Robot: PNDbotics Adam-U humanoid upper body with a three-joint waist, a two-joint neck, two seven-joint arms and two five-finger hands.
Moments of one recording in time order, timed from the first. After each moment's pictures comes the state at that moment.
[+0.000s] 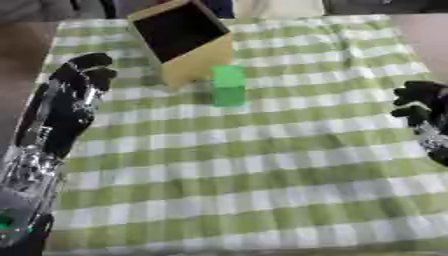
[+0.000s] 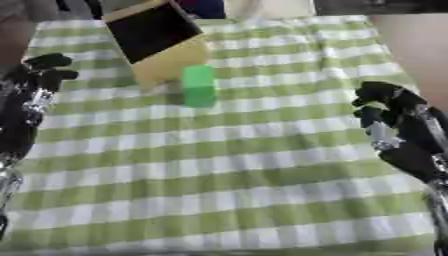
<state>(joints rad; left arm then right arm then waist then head) -0.23 0.32 -0.08 -1.83 0.09 -0.03 0.01 -0.11 -0.36 -0.07 -1.83 -0.07 -0.18 0.27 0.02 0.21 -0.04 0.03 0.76</state>
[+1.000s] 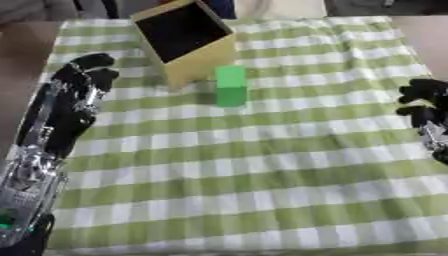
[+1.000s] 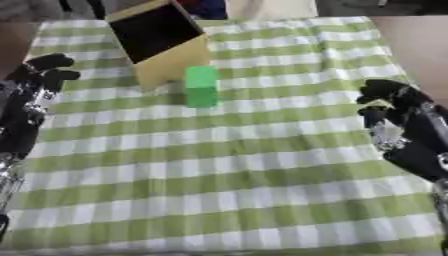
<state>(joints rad) -0.23 0.32 -0.08 -1.83 0.09 -0.03 0.00 -0.13 -0.44 -0.06 -1.83 -0.07 -0.22 0.27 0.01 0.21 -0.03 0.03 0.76</state>
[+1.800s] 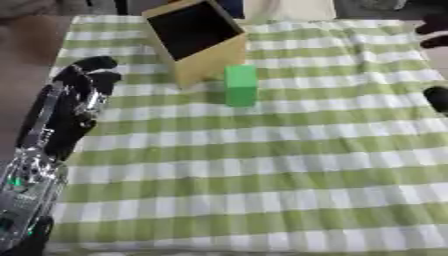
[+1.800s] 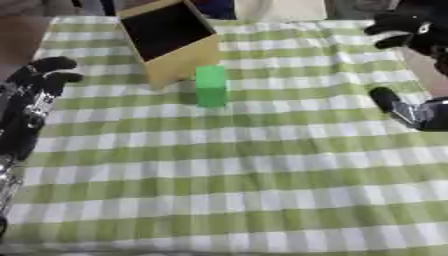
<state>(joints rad) -0.25 0.32 -0.10 -1.84 0.09 -0.03 -0.02 -0.39 -0.83 0.06 -1.72 -0.10 -0.49 0.41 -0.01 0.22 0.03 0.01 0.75</state>
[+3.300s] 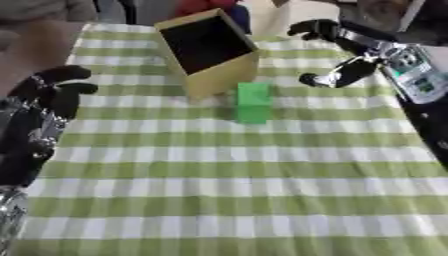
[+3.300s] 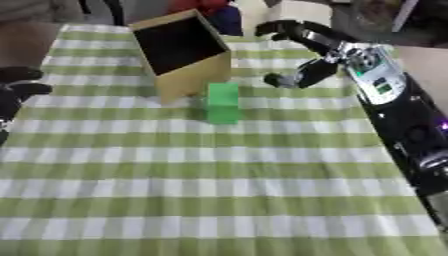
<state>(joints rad) -0.37 0.30 -0.17 -1.87 0.16 -0.02 -0.10 -0.89 -0.58 0.10 -0.95 0.23 -0.59 0.57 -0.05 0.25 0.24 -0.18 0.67</state>
